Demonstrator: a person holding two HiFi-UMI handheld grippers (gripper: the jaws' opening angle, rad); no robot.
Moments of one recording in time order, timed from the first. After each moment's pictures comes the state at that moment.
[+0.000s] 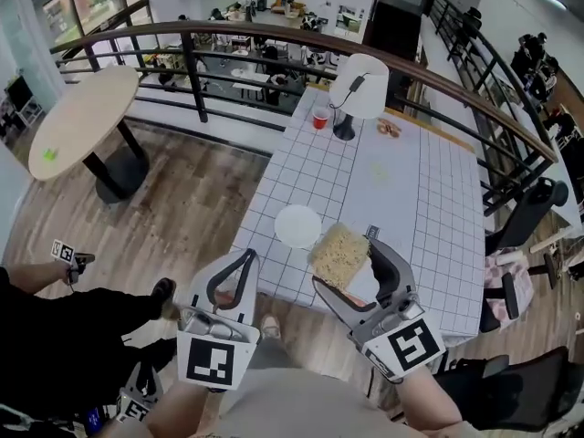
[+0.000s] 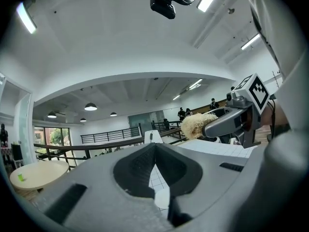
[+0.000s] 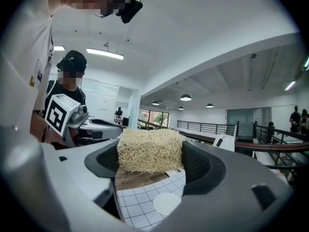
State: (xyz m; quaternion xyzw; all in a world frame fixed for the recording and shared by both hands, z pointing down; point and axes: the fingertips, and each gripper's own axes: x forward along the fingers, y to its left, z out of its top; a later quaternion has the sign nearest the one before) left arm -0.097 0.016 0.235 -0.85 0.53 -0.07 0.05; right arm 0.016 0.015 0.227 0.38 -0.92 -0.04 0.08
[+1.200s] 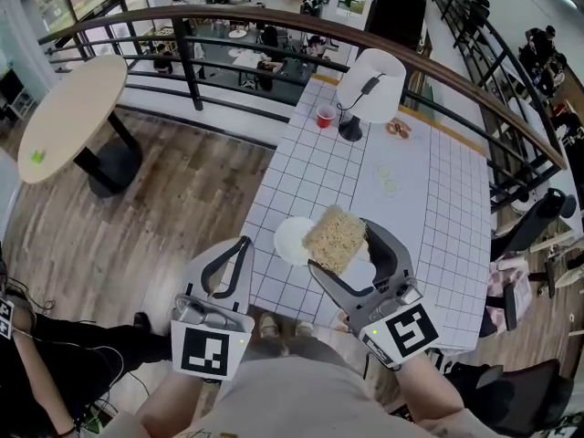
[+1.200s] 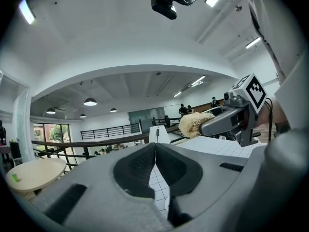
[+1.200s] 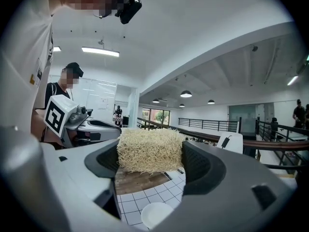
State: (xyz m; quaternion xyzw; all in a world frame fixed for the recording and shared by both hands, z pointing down) left arm -0.117 -0.098 0.252 -0.84 0.53 -0.09 0.04; right arm -0.005 -0.106 0.240 0.37 -0.92 -0.02 0.08
